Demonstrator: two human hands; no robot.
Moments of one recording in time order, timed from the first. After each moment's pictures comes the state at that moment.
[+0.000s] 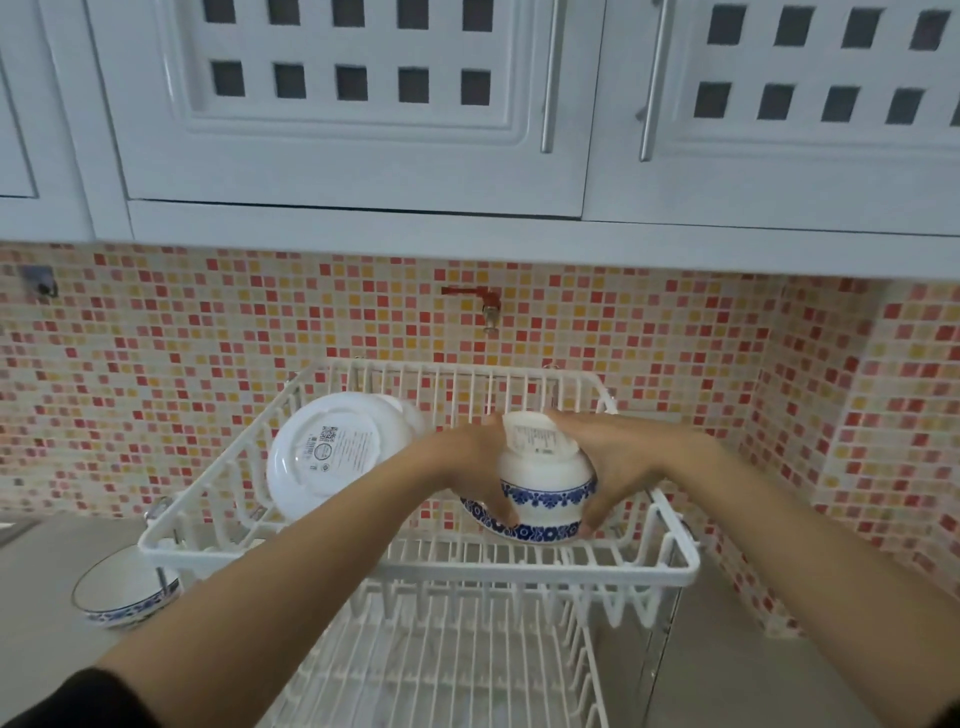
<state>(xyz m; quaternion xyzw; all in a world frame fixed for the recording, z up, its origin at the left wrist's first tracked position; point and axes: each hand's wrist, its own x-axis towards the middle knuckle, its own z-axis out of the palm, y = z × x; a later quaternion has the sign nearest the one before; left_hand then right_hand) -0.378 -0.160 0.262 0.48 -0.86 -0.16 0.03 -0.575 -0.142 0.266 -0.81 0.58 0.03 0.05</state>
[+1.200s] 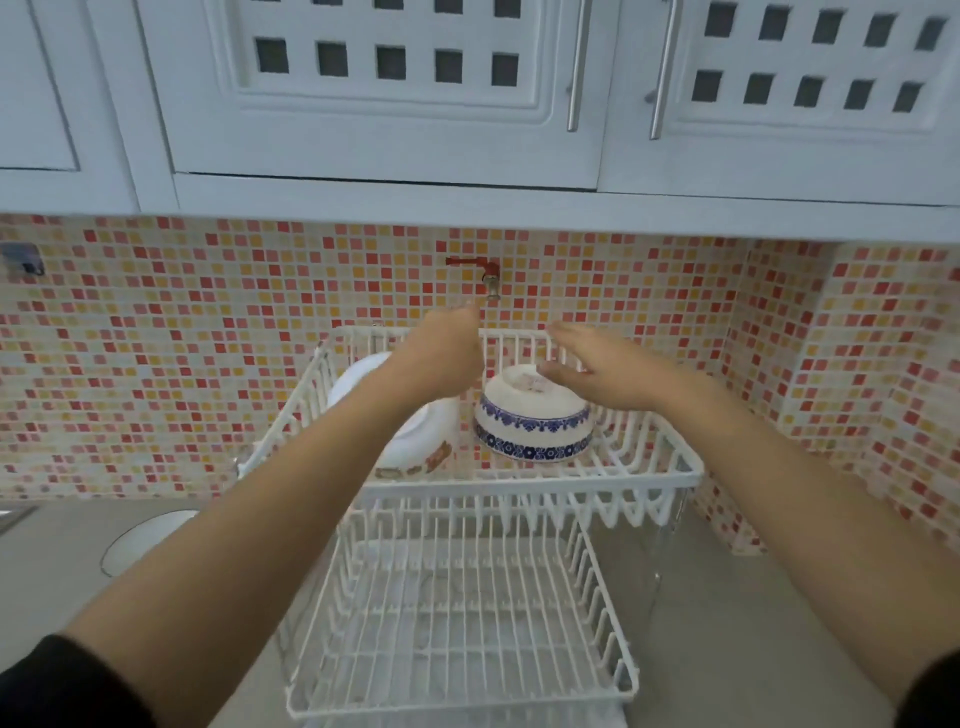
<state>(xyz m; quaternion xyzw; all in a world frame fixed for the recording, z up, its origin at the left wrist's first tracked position) -0.312 -0.117 0.313 0.48 -0.84 -0.04 0.23 -0.504 -0.093 0.297 -0.75 0.65 -0.08 -0.07</state>
